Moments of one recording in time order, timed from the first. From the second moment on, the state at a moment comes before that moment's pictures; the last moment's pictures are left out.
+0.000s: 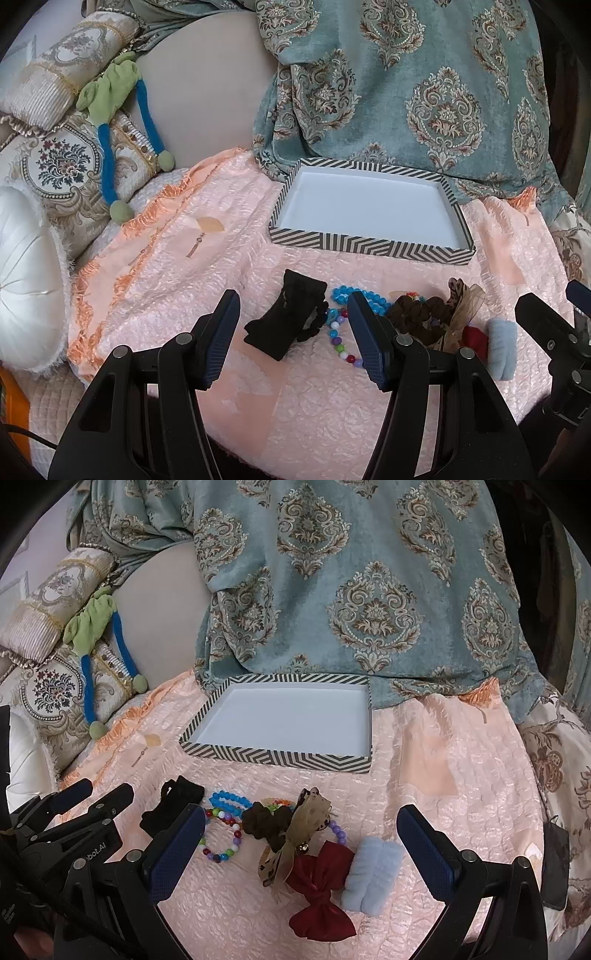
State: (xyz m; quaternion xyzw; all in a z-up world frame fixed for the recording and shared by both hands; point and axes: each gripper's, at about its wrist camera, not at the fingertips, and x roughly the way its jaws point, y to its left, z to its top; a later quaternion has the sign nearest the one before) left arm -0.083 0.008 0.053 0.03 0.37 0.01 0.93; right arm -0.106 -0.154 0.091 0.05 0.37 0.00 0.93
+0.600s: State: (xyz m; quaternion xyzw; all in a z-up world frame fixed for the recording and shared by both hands) left arm -0.079 0.012 0.046 0.02 0.38 0.02 0.92; right arm -0.098 -0.150 0.081 0.05 0.39 0.01 0.92
